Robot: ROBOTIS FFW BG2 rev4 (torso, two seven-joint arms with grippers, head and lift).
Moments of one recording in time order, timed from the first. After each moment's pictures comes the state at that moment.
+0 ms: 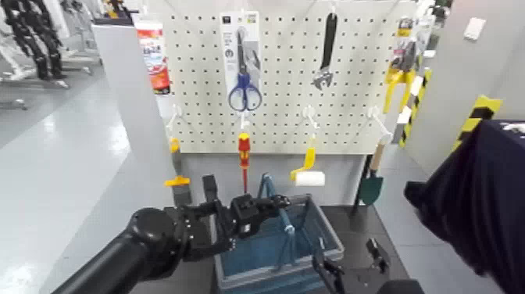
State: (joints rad) left arm -0.68 0.21 -0.58 -0.82 1.63 0.80 -0.48; right arm 0.25 -0.07 0.24 -1.63 -0.07 -0.39 -0.16
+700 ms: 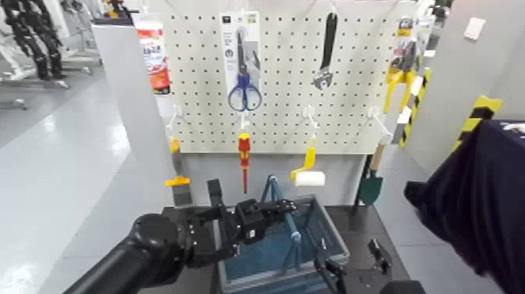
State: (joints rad) left arm -0.65 0.21 -0.59 -0.87 1.65 0.81 -0.49; right arm 0.26 -0.07 0.23 -1.63 -0.07 -0.39 -0.16
